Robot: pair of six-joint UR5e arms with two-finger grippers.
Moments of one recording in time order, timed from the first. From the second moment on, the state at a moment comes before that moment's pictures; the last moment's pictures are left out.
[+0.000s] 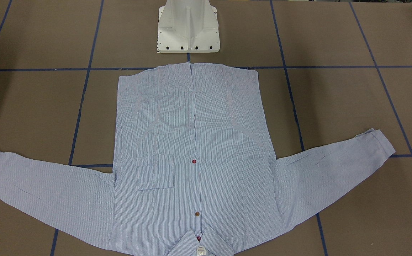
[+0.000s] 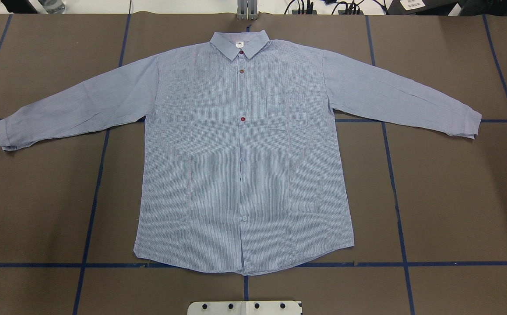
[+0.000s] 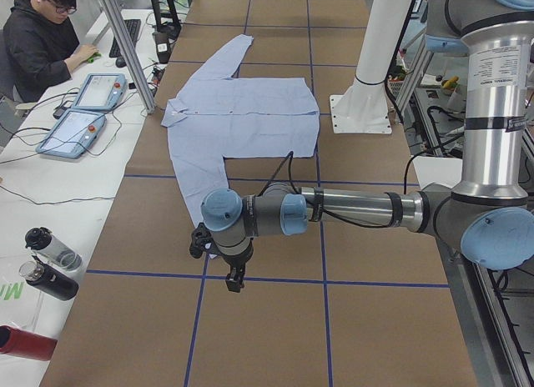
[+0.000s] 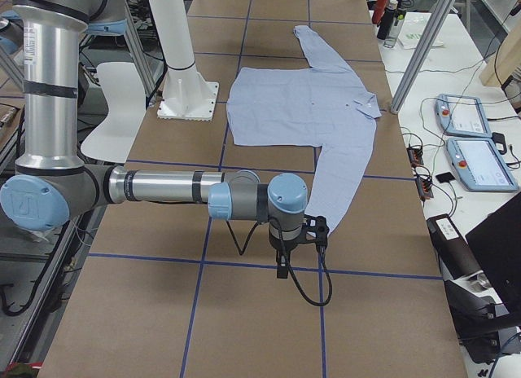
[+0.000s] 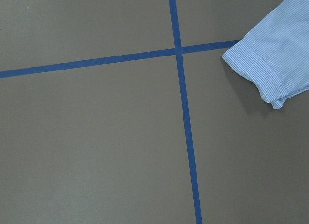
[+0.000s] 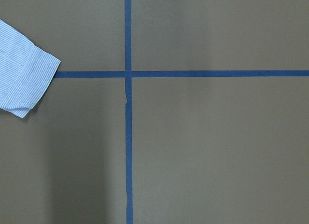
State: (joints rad) left arm -1.58 -1.52 -1.67 -1.46 -2.35 0.18; right arm 1.59 -1.67 1.70 -1.57 2.28 0.03
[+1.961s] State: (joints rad) left arm -1.58 -1.69 -1.66 -1.63 -2.30 0.07; right arm 1.30 -1.48 1.47 -1.10 2.30 0.51
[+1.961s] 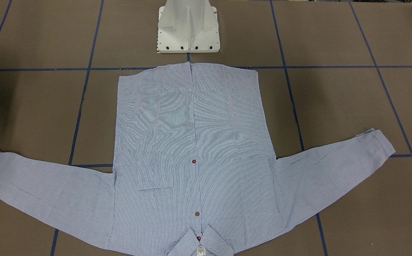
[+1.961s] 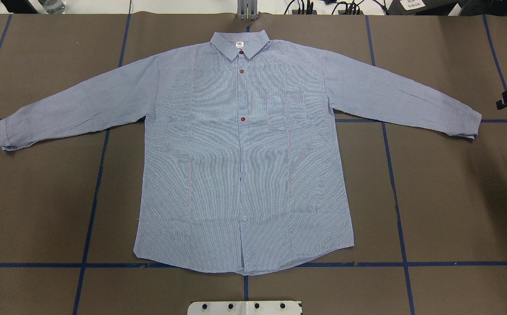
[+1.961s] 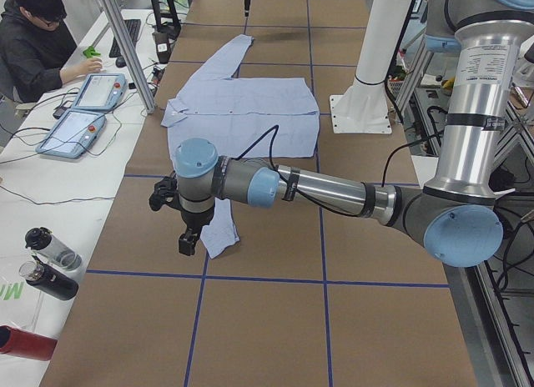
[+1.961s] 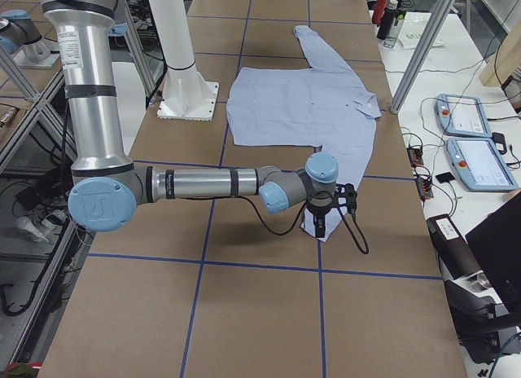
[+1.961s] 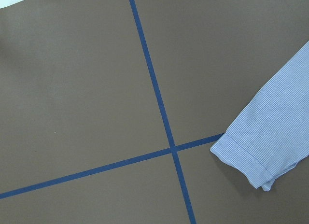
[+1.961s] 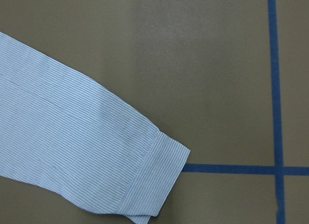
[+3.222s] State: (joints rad) left arm -1.58 -1.69 -1.70 -1.66 -2.34 0.05; right arm 1.13 -1.45 1.25 -0.84 2.26 0.68
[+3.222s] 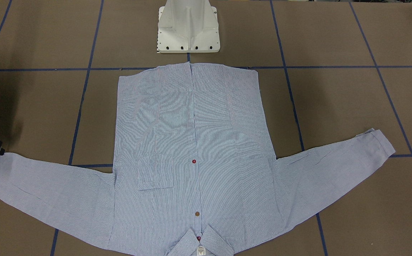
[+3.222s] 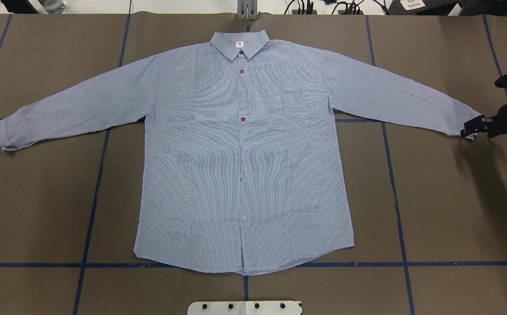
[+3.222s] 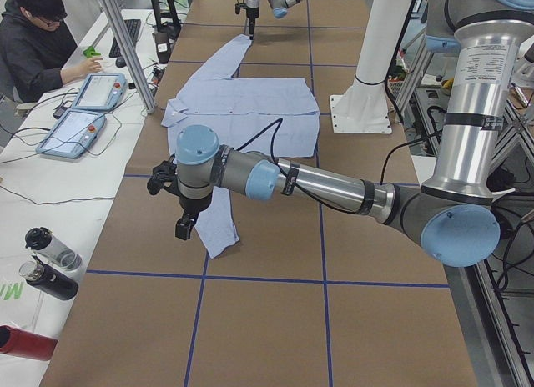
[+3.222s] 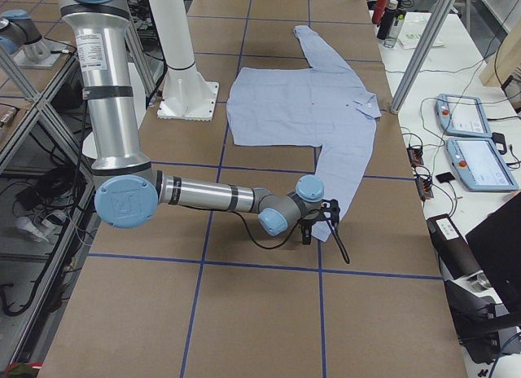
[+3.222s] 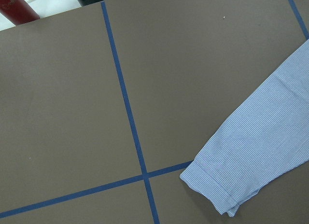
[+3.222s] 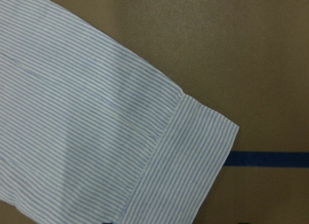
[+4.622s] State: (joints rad) left arm -1.58 -1.69 -1.70 -1.66 -2.34 0.05; right arm 1.17 -1.43 1.36 -0.85 2.31 0.67
